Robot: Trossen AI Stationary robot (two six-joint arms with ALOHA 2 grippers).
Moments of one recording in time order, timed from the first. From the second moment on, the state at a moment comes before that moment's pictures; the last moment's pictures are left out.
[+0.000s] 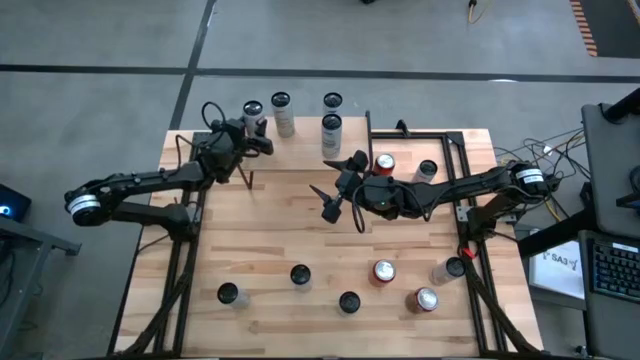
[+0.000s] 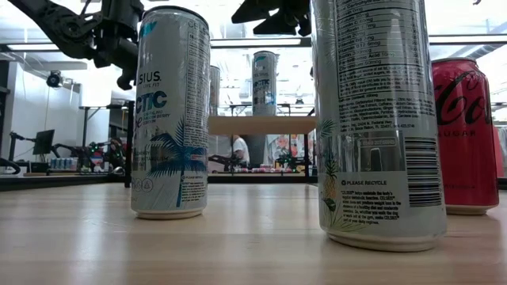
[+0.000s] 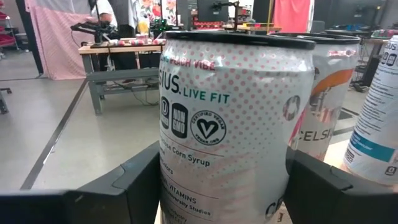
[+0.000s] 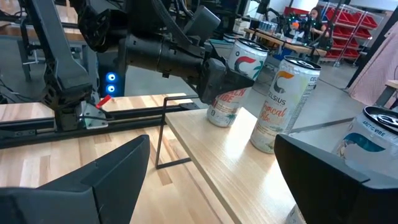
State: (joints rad) left arm 0.55 1.12 0.53 0.54 -0.63 -0.06; right arm 0.07 1.56 1.14 0.29 0.58 -0.10
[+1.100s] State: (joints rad) left arm 0.37 0.75 0.55 0.09 -0.64 -0.11; right arm 0.09 1.48 1.14 0.21 0.58 -0.09
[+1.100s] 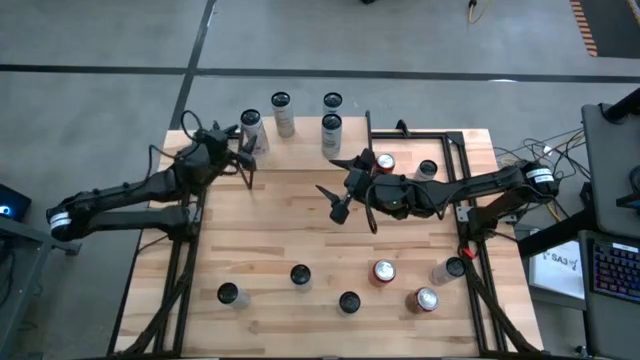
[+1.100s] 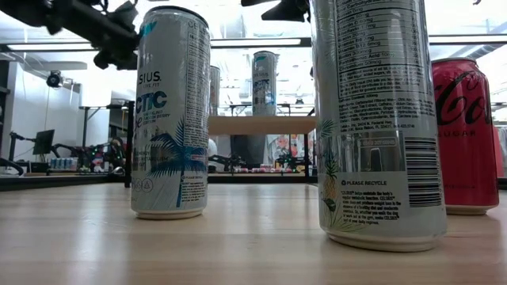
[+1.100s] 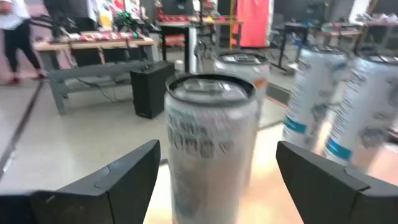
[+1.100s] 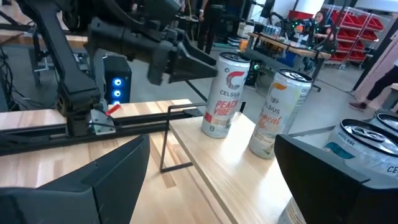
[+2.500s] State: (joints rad) left arm 0.38 0.88 0.77 -0.36 -0.56 -0.12; right arm 0.09 1.48 1.14 0.11 0.58 -0.11
